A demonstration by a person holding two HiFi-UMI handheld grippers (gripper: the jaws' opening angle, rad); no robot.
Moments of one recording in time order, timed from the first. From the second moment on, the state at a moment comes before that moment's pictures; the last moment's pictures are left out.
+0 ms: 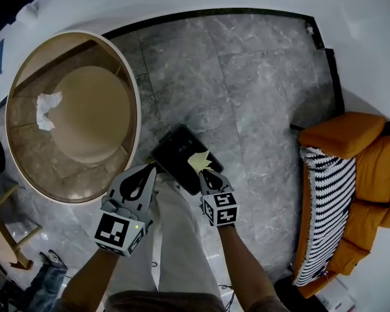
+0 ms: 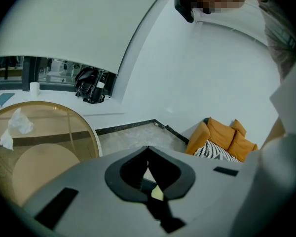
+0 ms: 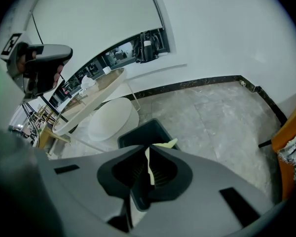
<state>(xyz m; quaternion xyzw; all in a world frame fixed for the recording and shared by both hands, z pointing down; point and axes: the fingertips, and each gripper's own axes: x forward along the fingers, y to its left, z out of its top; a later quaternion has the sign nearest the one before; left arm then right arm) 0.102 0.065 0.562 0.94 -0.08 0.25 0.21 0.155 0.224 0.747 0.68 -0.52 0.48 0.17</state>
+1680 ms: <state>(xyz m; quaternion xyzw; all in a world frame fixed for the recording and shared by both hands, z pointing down) -0.033 -0.048 0.513 0.90 -0.29 0.18 0.25 0.088 0.000 0.654 0.56 -0.72 0.35 0.21</state>
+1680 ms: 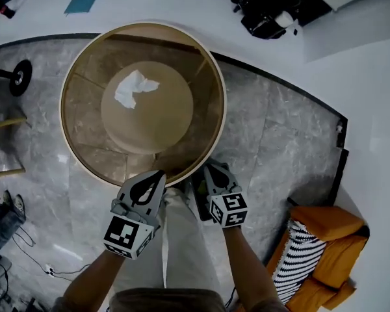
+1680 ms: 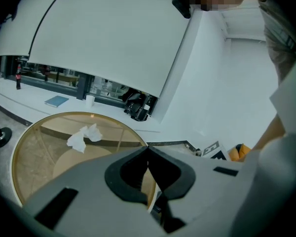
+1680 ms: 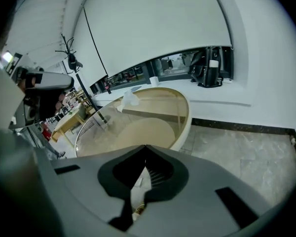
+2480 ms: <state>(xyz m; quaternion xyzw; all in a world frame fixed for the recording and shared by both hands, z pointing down) -0.147 -0.075 0.519 0.87 -0.38 0.15 0.28 -0.033 -0.071 0.645 0.48 -0.78 0.33 0.23</state>
